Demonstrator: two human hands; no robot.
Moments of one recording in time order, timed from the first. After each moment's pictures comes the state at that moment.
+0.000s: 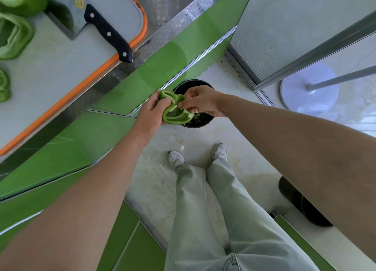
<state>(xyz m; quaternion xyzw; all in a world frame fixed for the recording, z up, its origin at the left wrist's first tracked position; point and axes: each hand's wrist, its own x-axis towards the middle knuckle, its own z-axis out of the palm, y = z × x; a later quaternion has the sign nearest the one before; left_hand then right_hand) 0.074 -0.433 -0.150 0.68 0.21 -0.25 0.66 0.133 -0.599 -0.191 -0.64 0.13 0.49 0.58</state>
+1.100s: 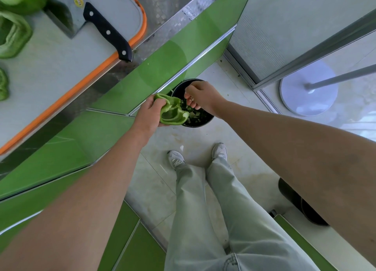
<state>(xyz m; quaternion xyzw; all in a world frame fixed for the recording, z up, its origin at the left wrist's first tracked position) 0.076 -0.432 -0.155 0.69 0.29 -0.26 0.60 0.125 -0.597 -0.189 -0.78 0.08 0.35 0.51</state>
